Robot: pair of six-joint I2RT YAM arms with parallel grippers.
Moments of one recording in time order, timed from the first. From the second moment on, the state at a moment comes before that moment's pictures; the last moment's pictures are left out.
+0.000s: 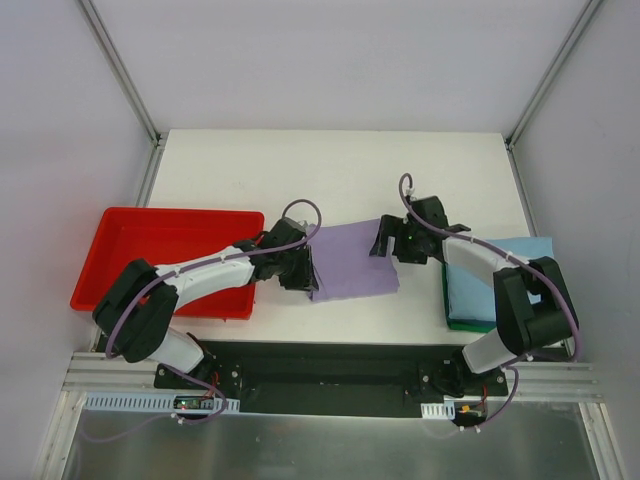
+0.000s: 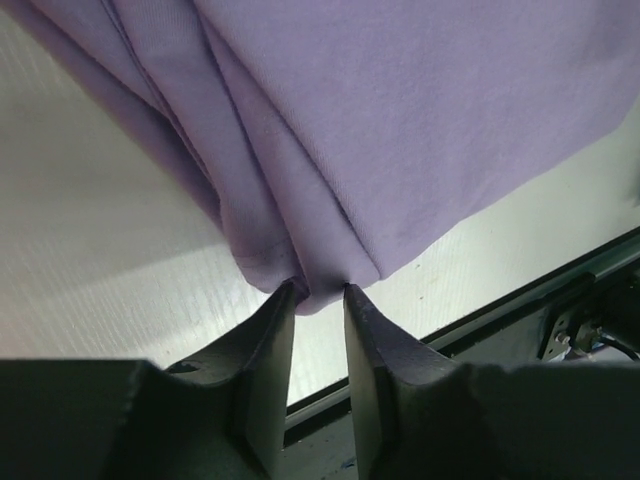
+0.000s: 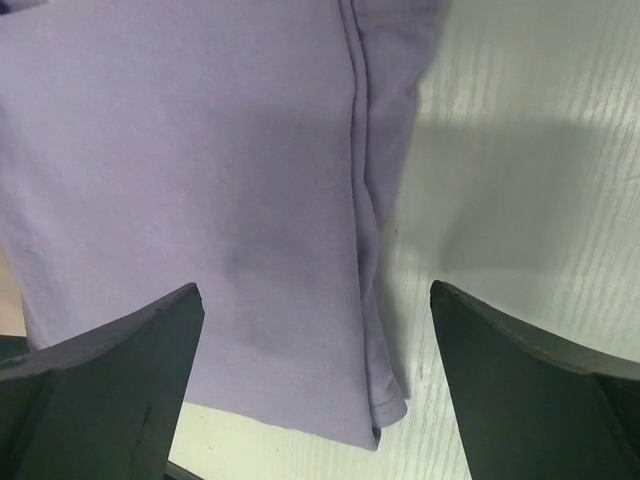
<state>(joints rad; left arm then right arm) -0.73 1.46 0.80 -0.33 0.20 -0.80 0.35 1.52 0.82 -0.26 -0.24 0.45</state>
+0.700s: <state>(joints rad) -0.73 1.52 0.80 -0.32 0.18 -0.81 0.35 1.75 1.08 -0.26 -0.16 0.37</state>
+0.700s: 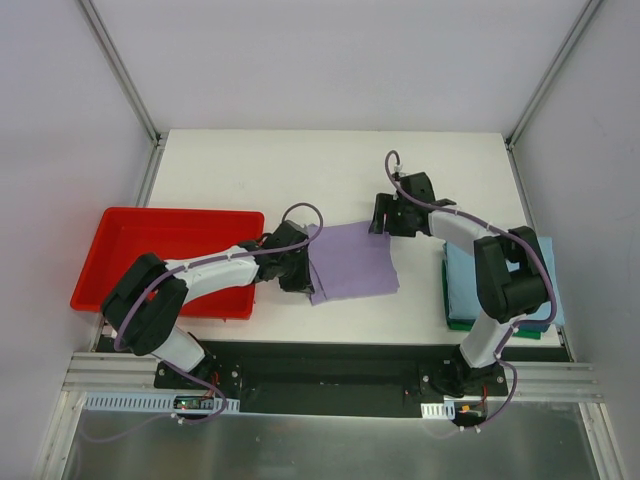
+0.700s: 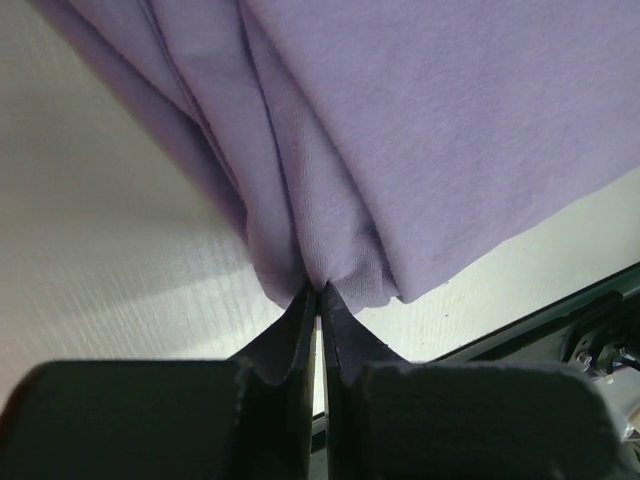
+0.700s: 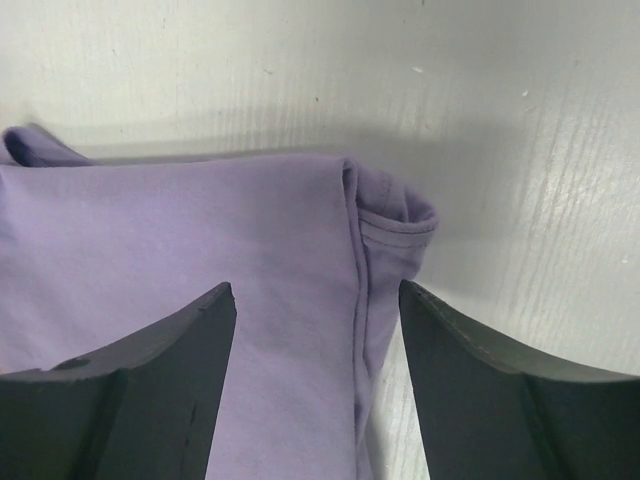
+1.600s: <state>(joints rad) -0.73 1.45 0.73 -0.27 0.17 -0.82 0.37 1.89 1.23 -0.30 -0.08 0.24</state>
